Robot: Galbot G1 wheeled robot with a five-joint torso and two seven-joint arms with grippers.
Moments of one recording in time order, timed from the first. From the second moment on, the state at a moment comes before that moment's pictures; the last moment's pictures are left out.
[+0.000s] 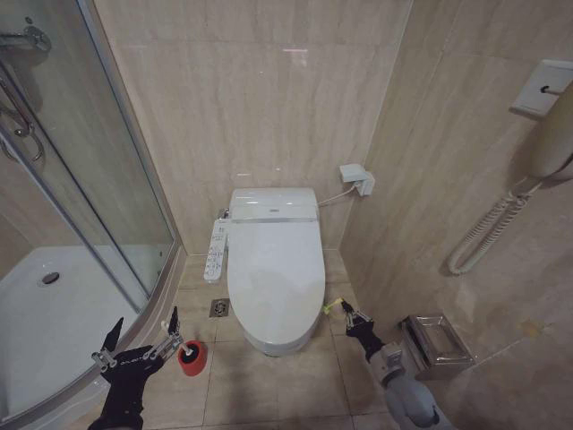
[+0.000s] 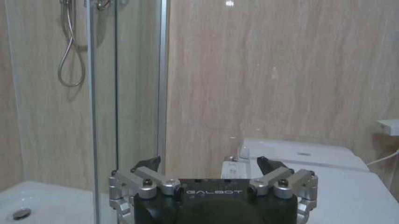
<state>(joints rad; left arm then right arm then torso) 1.95 -1.41 -0.58 -2.50 -0.20 -0.01 -0.25 -1.29 1.19 0.41 1.56 0.28 0.23 -0.08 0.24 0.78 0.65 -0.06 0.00</state>
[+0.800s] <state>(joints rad) 1.95 -1.41 -0.58 -2.50 -0.20 -0.01 -0.25 -1.34 1.18 0.51 1.87 0.40 0.15 -0.02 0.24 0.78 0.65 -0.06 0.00</state>
